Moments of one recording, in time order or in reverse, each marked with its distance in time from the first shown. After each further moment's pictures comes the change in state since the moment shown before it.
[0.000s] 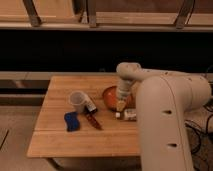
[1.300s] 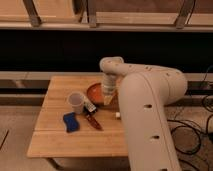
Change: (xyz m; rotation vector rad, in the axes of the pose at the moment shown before) arm -0.079 -0.026 -0.008 0.044 0.023 -0.205
